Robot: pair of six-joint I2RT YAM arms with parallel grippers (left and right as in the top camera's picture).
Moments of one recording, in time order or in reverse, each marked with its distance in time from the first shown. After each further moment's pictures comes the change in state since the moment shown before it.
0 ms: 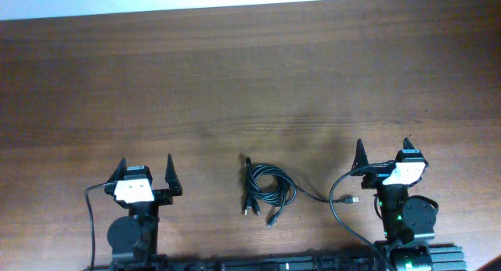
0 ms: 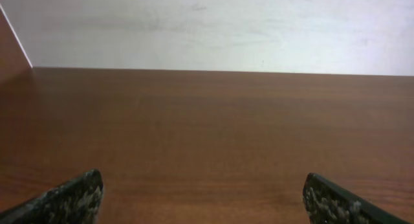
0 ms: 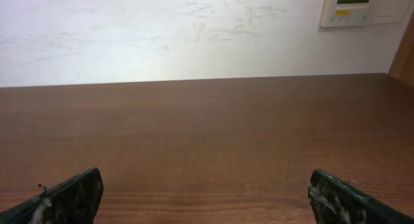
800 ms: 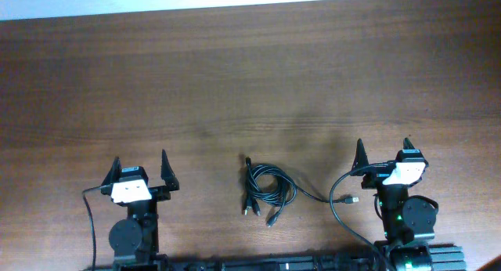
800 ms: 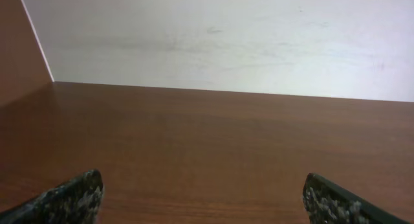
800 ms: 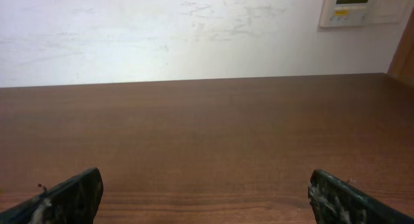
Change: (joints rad) left arm 0.000 -0.002 -0.058 0.145 -0.058 -0.010; right arm 0.000 0.000 0.000 0.000 0.003 0.000
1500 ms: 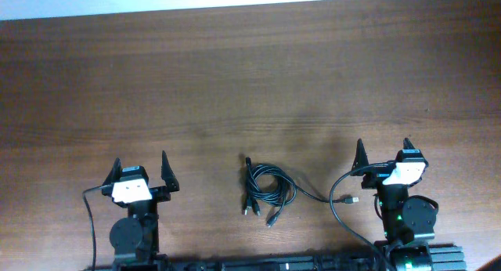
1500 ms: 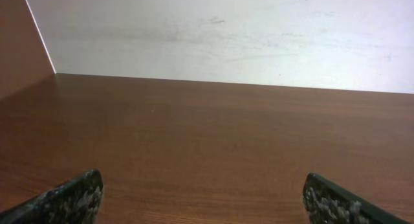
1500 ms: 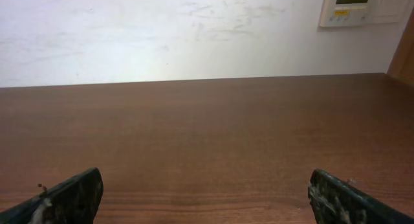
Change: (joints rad) left arm 0.000 0.000 0.001 -0.035 -0.012 0.000; right arm 0.000 0.000 0.000 0.000 0.000 0.000
